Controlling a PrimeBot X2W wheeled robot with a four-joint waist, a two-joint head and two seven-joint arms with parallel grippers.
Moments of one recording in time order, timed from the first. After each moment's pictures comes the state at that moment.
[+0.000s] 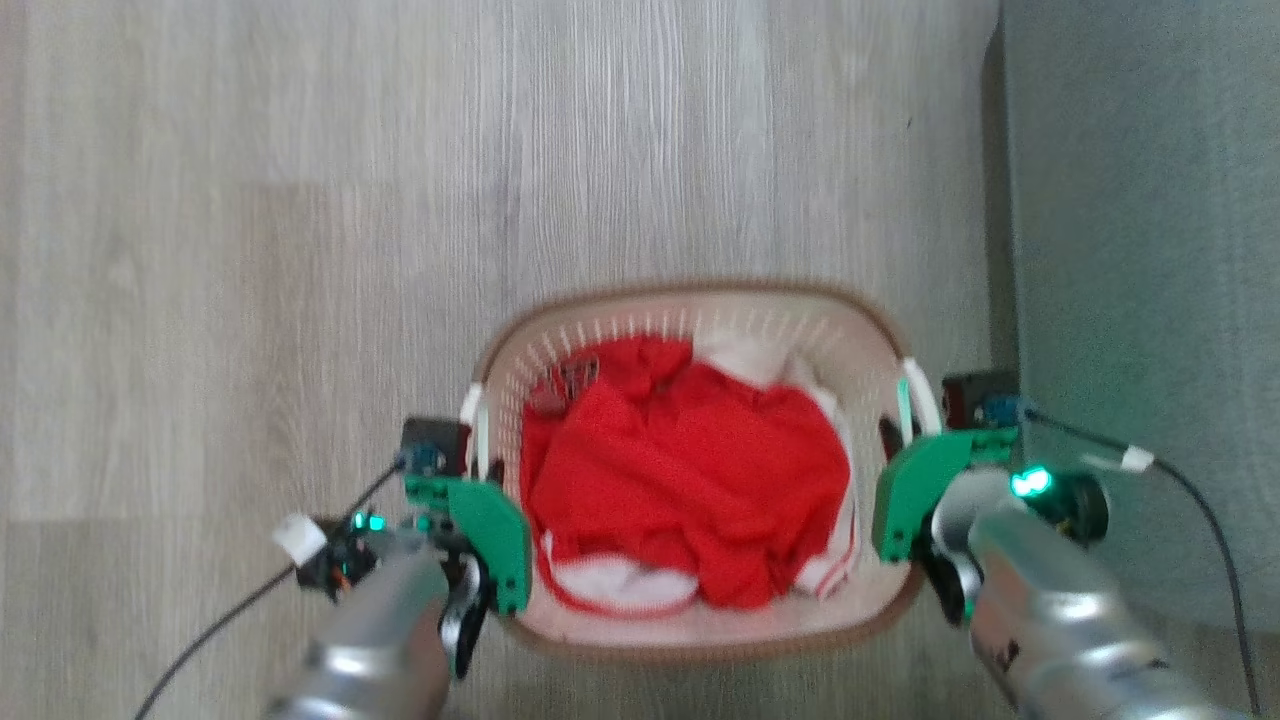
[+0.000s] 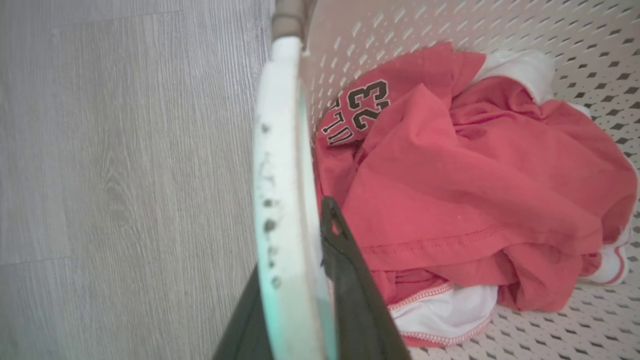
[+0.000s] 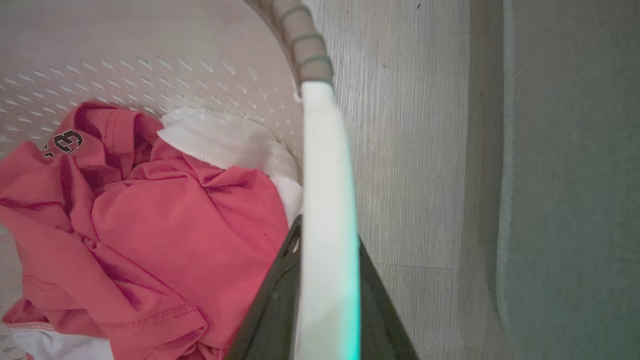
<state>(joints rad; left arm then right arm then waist) -0.59 0.00 -0.76 1.15 -0.65 0.05 -0.21 -0.65 -0.04 0.46 1.19 0.51 0.13 -0.22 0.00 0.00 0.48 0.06</state>
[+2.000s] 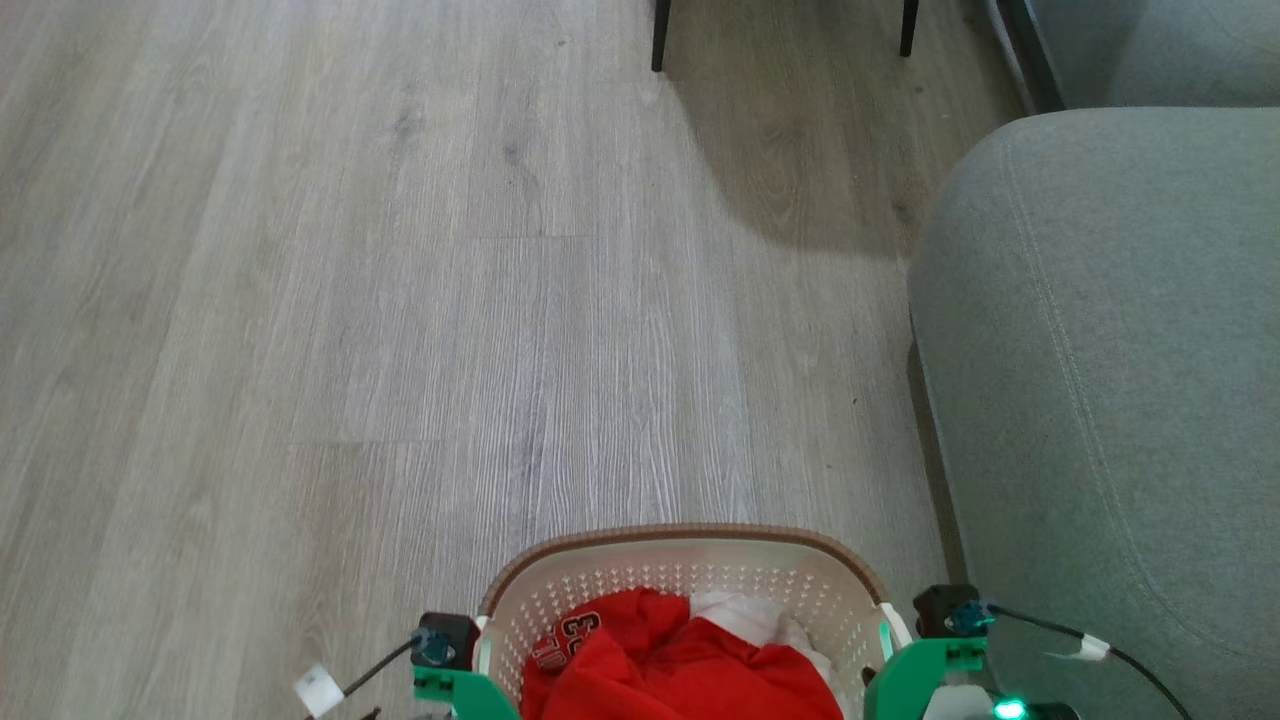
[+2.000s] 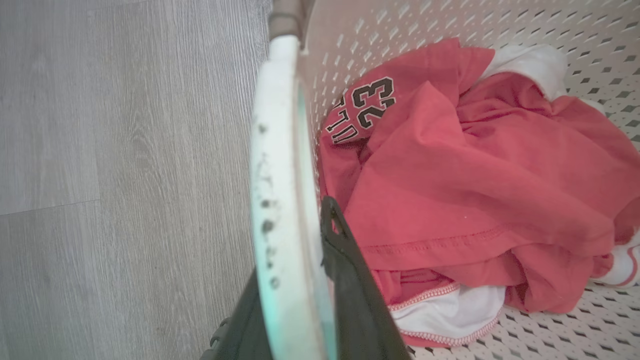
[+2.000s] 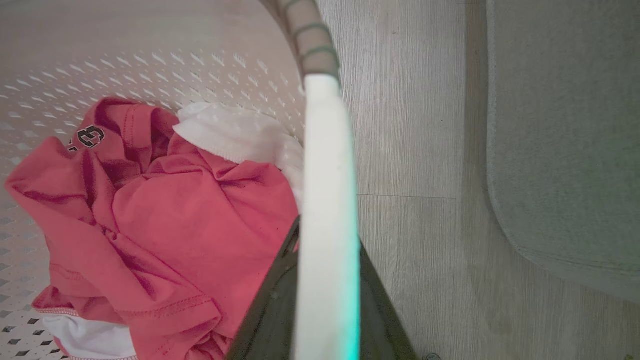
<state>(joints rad) -0.36 0.01 -0.98 1.25 -0.83 0.02 -0.11 -0.40 -0.03 0.86 1.25 0.94 0.13 -0.14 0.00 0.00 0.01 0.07</state>
